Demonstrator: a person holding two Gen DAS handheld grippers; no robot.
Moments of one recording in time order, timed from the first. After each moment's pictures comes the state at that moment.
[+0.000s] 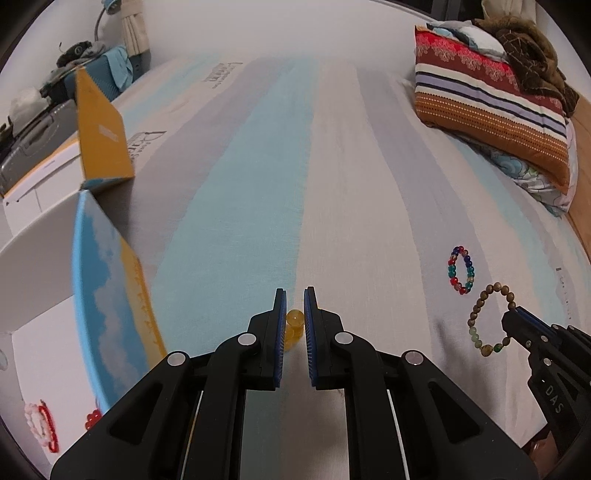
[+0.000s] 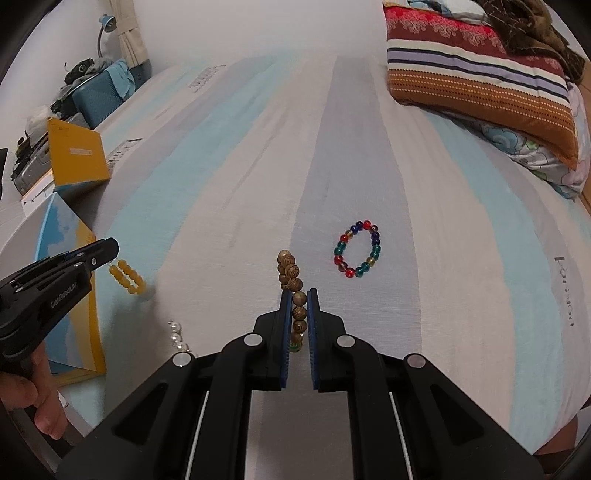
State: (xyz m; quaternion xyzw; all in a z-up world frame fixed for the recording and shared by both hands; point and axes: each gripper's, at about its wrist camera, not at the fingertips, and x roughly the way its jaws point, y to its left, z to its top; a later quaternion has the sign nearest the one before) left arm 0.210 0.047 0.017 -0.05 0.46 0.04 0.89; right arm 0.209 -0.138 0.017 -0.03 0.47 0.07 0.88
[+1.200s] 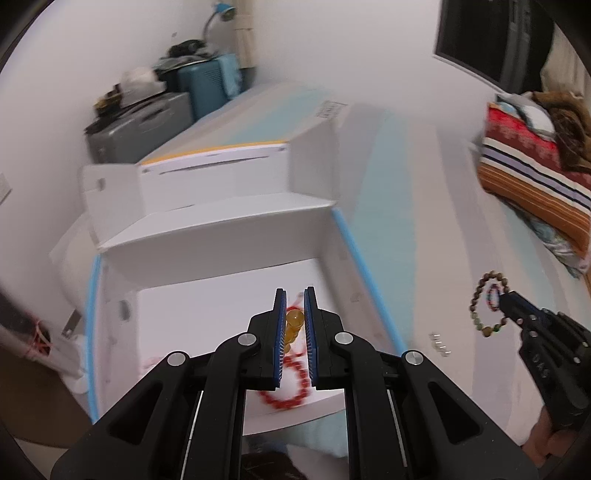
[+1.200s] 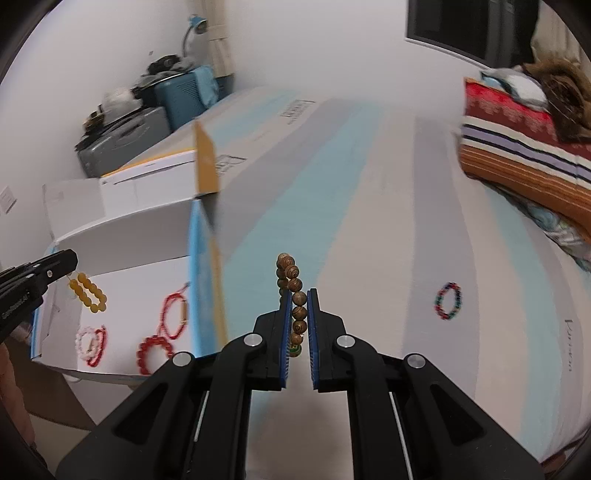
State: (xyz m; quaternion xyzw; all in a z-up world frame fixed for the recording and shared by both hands) left arm 0.059 0.199 0.129 -0.10 0.41 0.17 0.89; right arm 0.132 0.011 0.106 -0.08 0.40 0.18 0.89
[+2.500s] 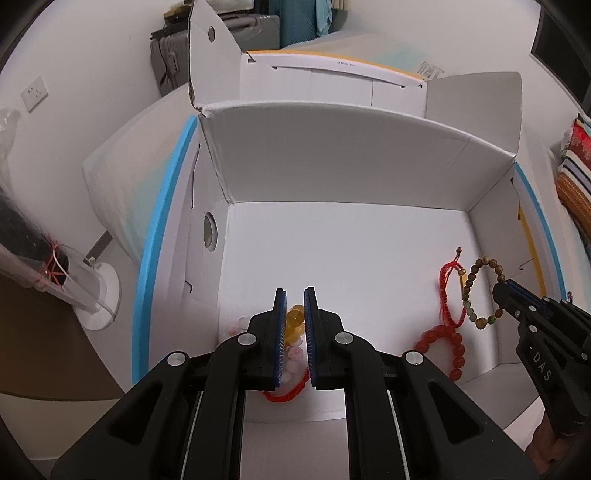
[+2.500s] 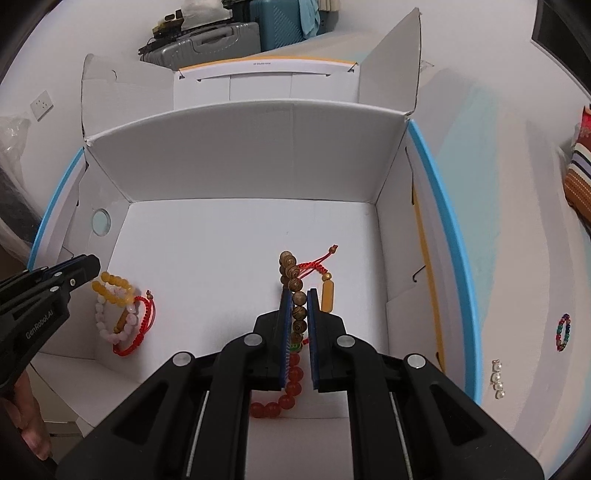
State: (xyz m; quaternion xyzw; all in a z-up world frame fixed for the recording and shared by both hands) left arm 0.012 0.341 0.016 -0.17 0.48 0.26 0.82; right arm 0.122 0.203 0.004 -0.17 0.47 0.29 0.82
